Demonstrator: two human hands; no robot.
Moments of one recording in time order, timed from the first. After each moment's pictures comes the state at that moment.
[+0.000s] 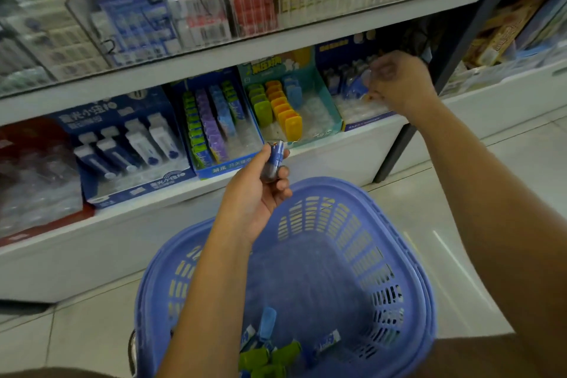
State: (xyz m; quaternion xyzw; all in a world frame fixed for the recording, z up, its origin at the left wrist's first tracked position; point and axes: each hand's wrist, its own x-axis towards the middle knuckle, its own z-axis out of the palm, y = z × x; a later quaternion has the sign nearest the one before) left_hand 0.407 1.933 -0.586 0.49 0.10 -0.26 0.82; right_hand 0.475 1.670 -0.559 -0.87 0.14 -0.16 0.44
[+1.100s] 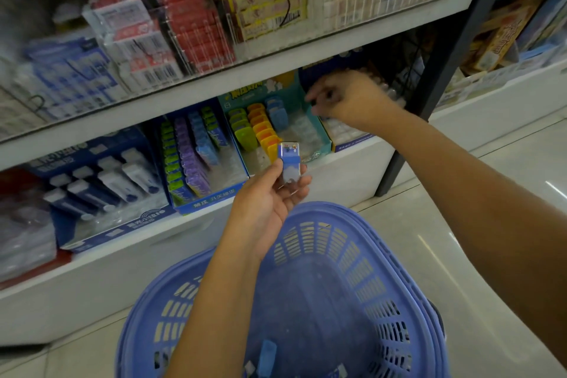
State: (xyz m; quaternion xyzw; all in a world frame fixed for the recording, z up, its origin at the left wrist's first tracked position) left_hand 0.430 1.886 -0.584 0.48 0.11 -0.24 0.83; right_hand 0.503 1.692 -0.550 -0.93 -0.04 -0.03 0.36
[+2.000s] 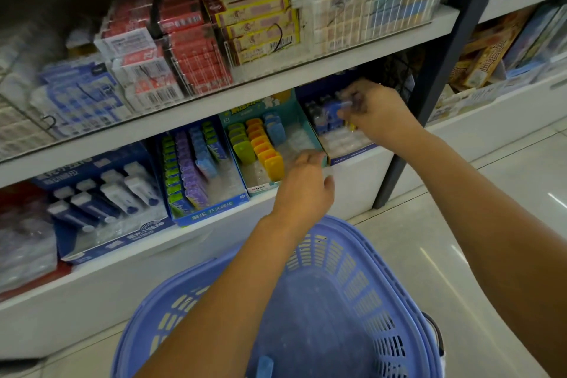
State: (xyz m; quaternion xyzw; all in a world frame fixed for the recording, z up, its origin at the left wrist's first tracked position) left_hand 0.458 1.828 -0.599 0.93 -0.25 -0.03 0.28; right_hand 0.490 1.657 -0.558 -0.93 0.04 -0.13 0.35
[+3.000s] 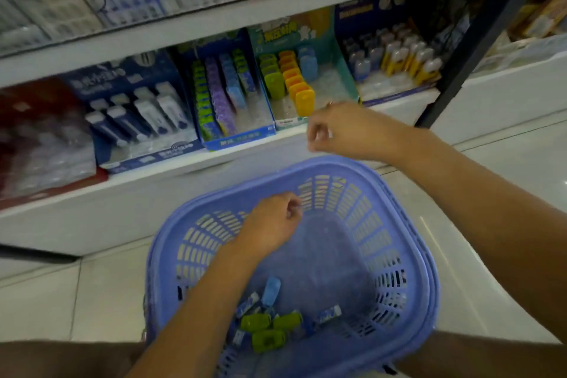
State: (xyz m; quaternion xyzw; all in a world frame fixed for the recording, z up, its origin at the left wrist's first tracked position) left_hand 0.373 1.944 -0.680 0.92 -0.13 -0.21 0.29; right_hand 0.432 1.760 -0.579 -0.97 -0.18 0.08 0.17
